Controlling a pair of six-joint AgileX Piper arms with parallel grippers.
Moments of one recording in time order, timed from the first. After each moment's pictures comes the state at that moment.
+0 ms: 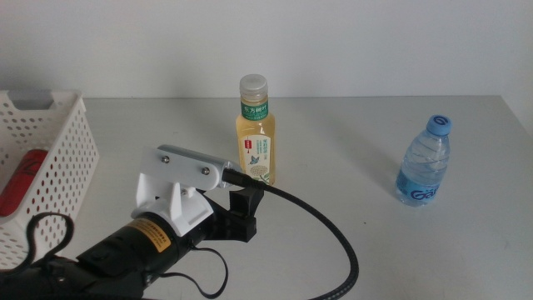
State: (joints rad) left arm -0.71 1.40 -0.44 -0.28 -0.62 0.00; right arm 0.01 -0.01 0.03 -0.02 0.30 0.09
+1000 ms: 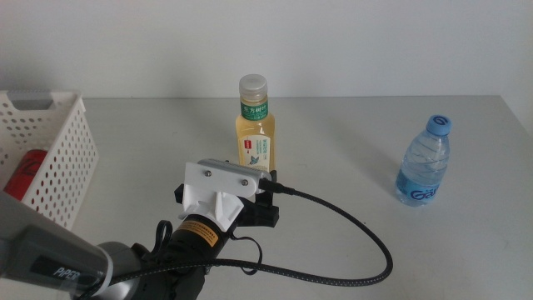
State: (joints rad) left arm -0.73 1.89 -0.57 -0.39 -1.13 0.01; right arm 0.01 -0.01 0.03 -0.02 0.30 0.09
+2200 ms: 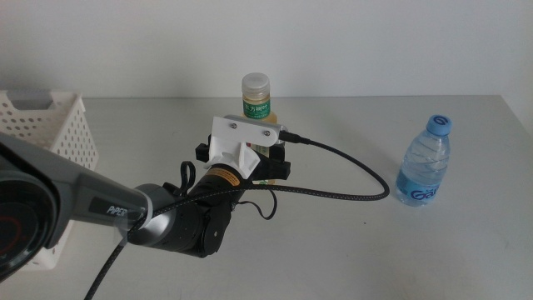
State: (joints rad) left arm -0.61 2.03 -0.91 -0.34 -0.91 0.11; right arm 0.01 -0.01 0.03 -0.02 0.30 0.09
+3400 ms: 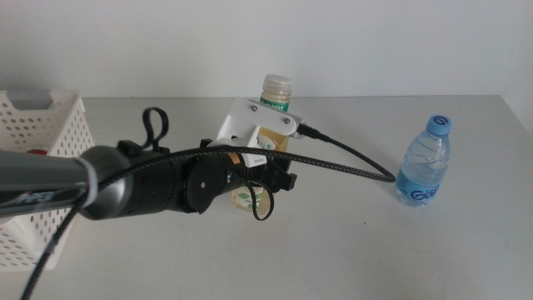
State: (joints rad) left arm -0.61 1.82 -0.98 -0.37 -0.23 0.31; right arm 0.01 -0.01 0.03 -0.02 0.30 0.09
